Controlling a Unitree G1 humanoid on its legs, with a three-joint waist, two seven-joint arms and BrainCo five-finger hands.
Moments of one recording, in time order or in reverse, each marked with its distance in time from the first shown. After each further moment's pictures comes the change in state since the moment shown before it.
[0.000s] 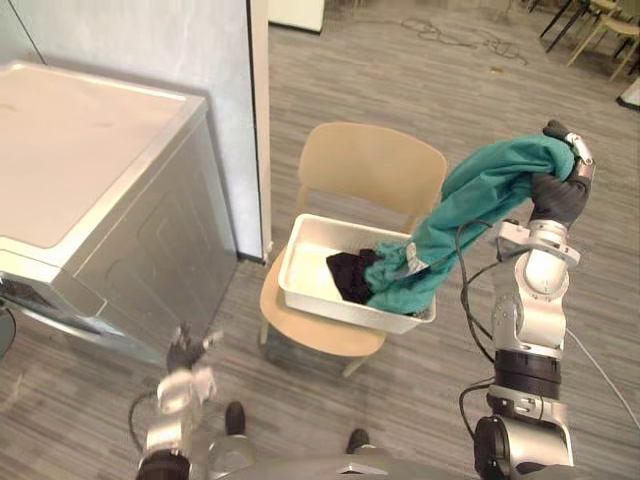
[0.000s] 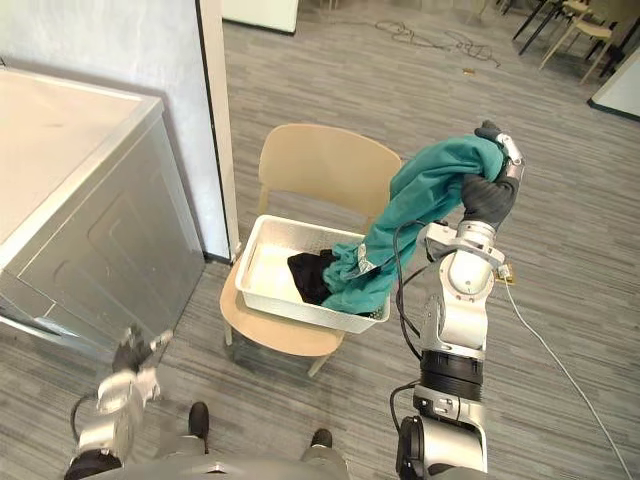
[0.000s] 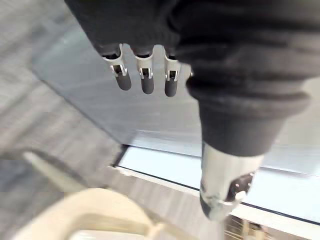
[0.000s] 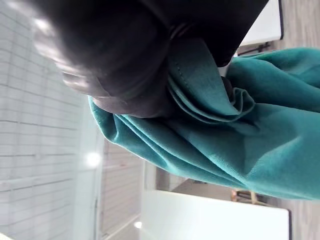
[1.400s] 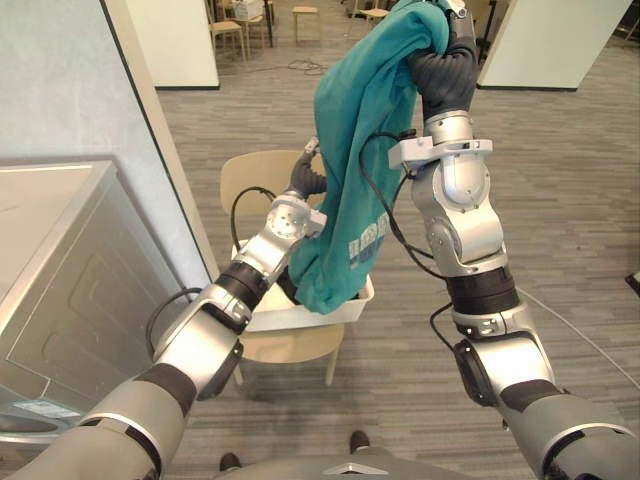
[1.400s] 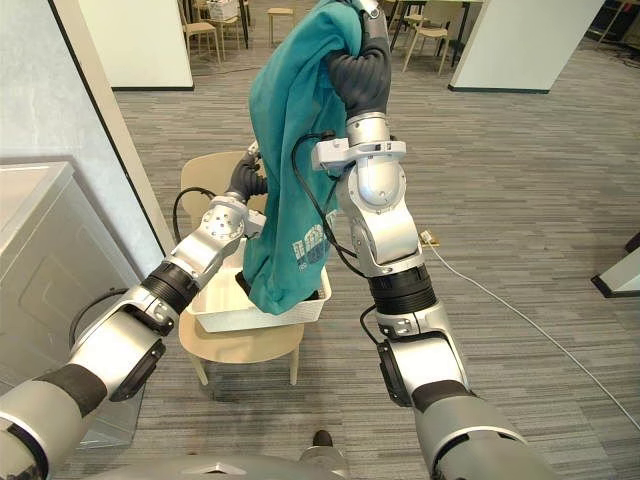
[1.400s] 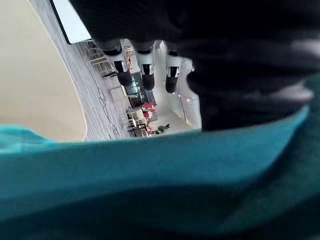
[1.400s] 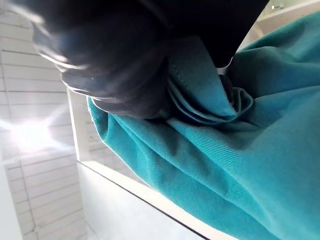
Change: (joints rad) left arm -0.977 -0.031 -0.597 0.365 0.045 0.024 0.059; right arm -0.430 -0.022 0.475 0.046 0.098 -0.002 0.029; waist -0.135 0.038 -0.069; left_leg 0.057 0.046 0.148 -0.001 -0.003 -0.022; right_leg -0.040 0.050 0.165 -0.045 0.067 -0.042
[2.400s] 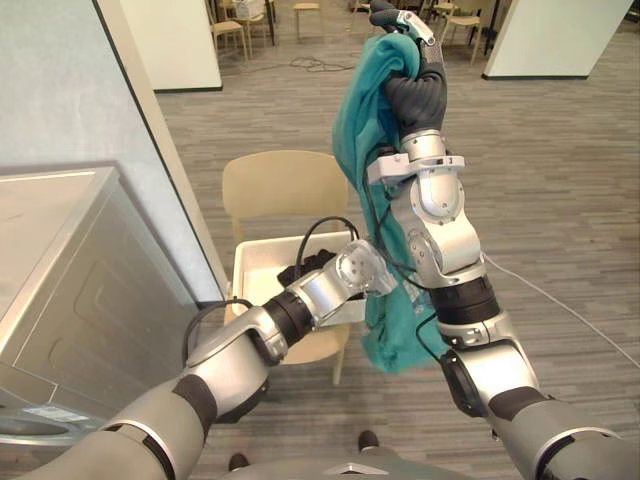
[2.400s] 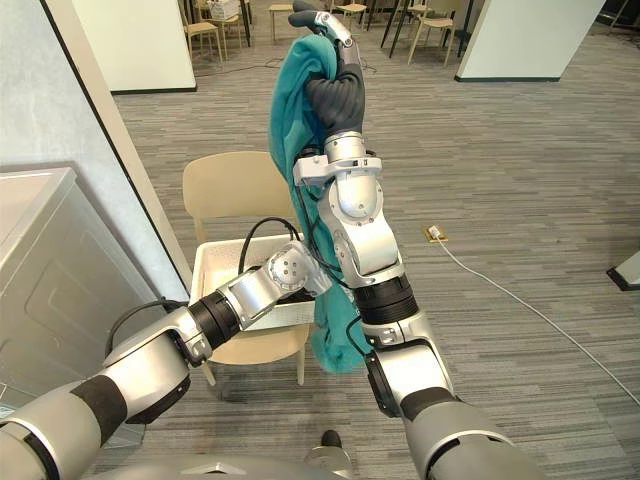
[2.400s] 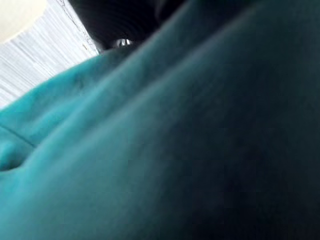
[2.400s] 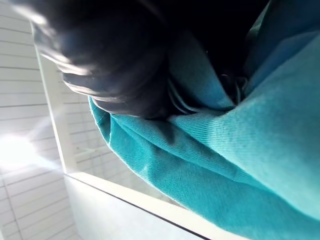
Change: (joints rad) left arm 0.052 -0.158 -0.353 -0.076 -0.048 -0.003 -0.173; right arm 0.040 0.072 0.012 -0.006 -0.012 0.022 -0.005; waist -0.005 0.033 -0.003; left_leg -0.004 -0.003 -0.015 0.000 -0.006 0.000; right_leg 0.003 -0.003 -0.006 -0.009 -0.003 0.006
